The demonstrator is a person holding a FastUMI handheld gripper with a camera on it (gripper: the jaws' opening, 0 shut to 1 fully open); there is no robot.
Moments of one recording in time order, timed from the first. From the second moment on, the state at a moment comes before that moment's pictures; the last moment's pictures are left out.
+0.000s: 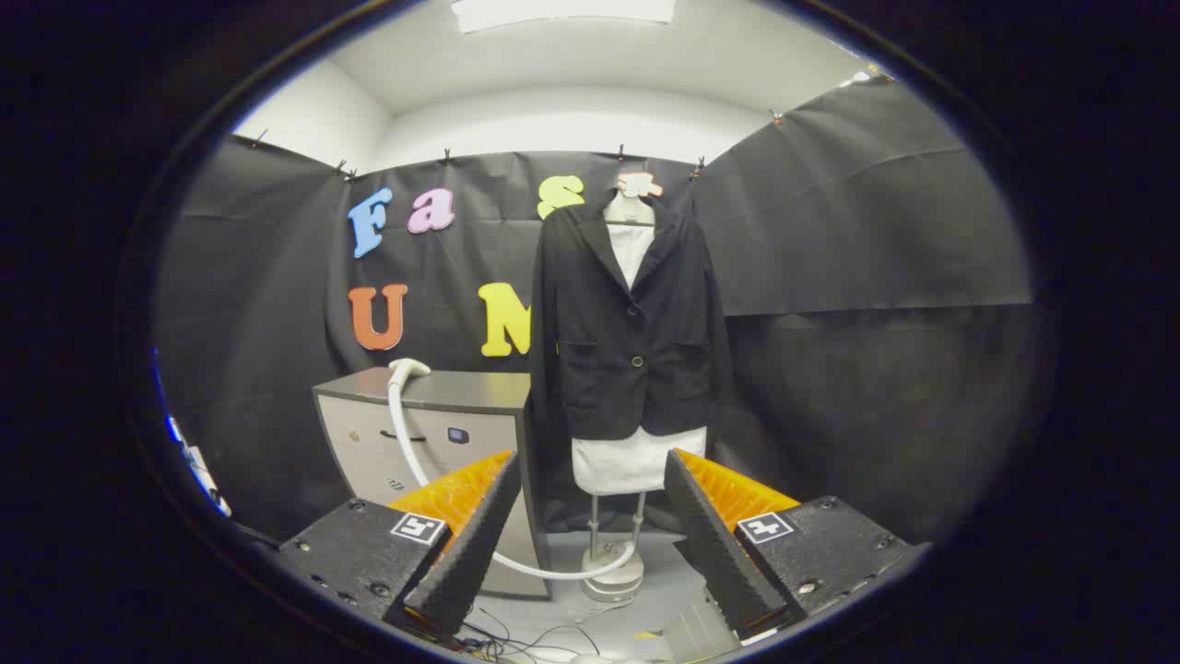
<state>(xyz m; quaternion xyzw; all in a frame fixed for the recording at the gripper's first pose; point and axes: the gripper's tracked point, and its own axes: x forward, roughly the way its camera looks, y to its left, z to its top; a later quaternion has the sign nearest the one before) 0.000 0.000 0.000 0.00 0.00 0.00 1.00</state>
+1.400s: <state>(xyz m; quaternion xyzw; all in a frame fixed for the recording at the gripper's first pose) 0.166 0.098 0.065 0.00 0.03 0.11 0.99</state>
